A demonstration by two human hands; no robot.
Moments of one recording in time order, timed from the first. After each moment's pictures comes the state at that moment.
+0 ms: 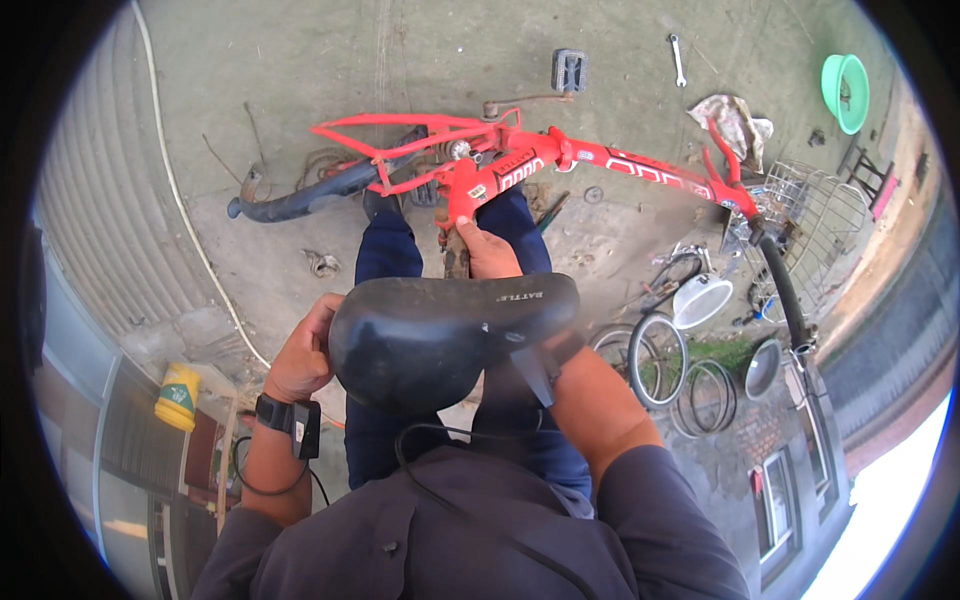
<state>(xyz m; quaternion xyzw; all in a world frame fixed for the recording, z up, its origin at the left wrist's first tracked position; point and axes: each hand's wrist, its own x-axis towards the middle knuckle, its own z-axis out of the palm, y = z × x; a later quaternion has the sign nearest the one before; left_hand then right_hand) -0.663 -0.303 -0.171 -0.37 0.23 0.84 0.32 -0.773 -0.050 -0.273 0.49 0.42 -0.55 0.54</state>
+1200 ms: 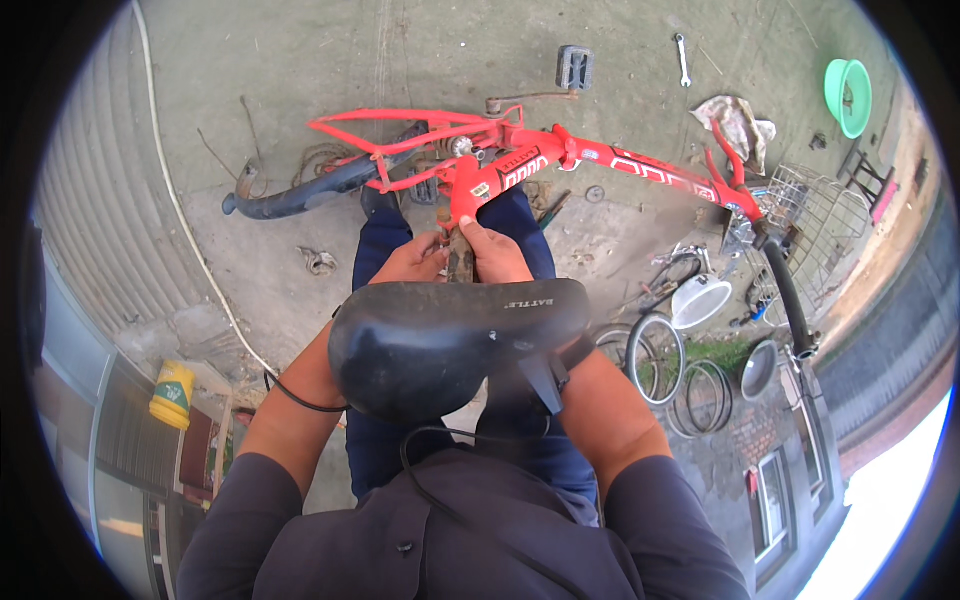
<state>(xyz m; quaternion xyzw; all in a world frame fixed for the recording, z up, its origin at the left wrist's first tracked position) -0.672 -0.201 -0.318 -0.33 0.46 0.69 0.45 -0.774 -0.045 -0.276 0.49 0.38 -0.58 0.53</state>
